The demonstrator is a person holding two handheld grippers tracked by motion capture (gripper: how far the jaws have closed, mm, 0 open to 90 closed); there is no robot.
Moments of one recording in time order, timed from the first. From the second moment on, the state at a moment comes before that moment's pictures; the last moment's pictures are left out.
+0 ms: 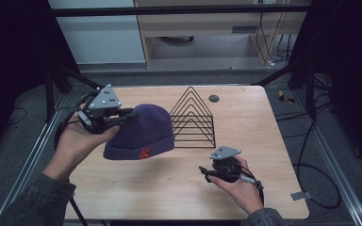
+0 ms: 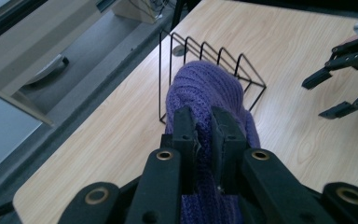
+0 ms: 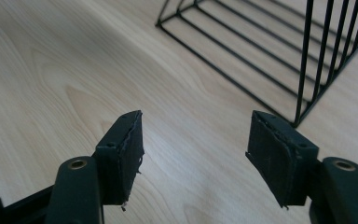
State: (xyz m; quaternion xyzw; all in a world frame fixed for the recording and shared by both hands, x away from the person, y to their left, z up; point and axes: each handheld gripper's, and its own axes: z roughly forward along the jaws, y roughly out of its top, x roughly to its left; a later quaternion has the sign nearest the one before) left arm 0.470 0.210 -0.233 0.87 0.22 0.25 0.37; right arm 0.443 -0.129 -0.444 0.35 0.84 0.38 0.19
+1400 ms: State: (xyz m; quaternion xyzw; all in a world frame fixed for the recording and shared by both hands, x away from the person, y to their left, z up) left arm 0.486 0.162 -0.173 0.86 0.16 0.26 0.40; right arm 0.490 -0.109 -0.330 0.28 0.84 0.44 0.16
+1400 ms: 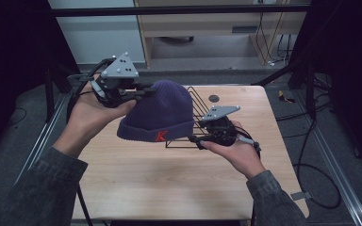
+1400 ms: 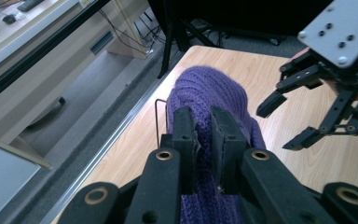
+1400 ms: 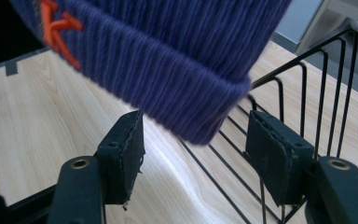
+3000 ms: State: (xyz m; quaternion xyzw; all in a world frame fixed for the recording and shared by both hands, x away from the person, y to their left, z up) left arm 0.580 0.111 -0.166 0.85 0.19 0.26 0.42; right arm 0.562 -0.172 -0.295 0.35 0.81 0.43 0.20
